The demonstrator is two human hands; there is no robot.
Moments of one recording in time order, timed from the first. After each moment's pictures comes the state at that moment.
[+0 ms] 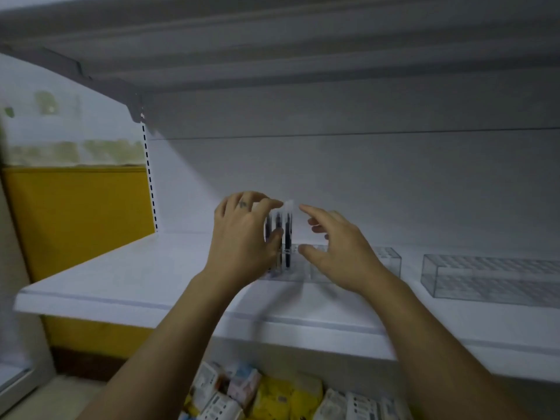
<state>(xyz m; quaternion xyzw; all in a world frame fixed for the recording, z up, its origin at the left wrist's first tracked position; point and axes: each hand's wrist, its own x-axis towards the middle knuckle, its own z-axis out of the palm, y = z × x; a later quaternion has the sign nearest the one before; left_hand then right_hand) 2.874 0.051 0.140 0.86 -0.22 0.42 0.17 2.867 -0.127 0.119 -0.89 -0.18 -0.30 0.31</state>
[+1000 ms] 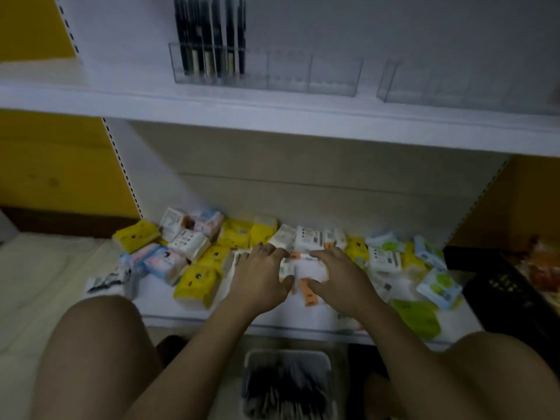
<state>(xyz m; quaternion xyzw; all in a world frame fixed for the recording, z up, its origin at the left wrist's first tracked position) 2.751 -0.006 -0.182 0.95 -0.25 0.04 0.16 2.702 -0.181 -0.177 -0.98 0.02 -0.03 0.21</state>
